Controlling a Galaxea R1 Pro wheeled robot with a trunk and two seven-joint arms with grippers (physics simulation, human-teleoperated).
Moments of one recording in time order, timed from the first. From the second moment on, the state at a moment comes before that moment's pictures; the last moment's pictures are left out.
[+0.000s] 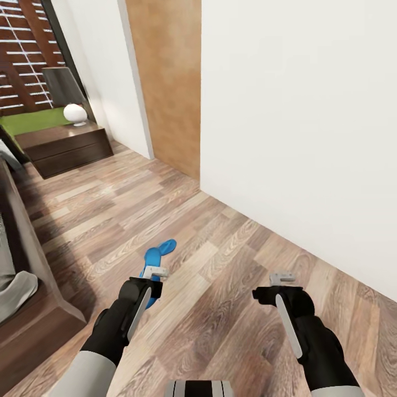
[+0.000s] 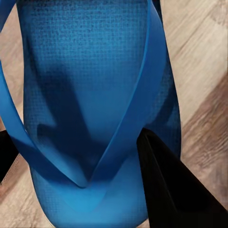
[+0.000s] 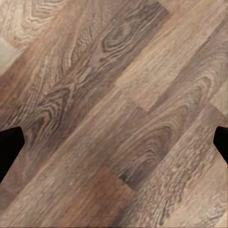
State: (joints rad) left arm -0.57 -0.11 -0.13 -1.11 -0.03 0.89 0.17; right arm -0.43 0.03 0.00 -1.38 -0.02 0.99 -0.12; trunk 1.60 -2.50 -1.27
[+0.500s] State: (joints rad) left arm -0.57 -0.11 -0.14 -1.12 -0.03 0.88 0.17; right arm -0.43 0.03 0.00 -1.38 -0.02 0.99 -0.12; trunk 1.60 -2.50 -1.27
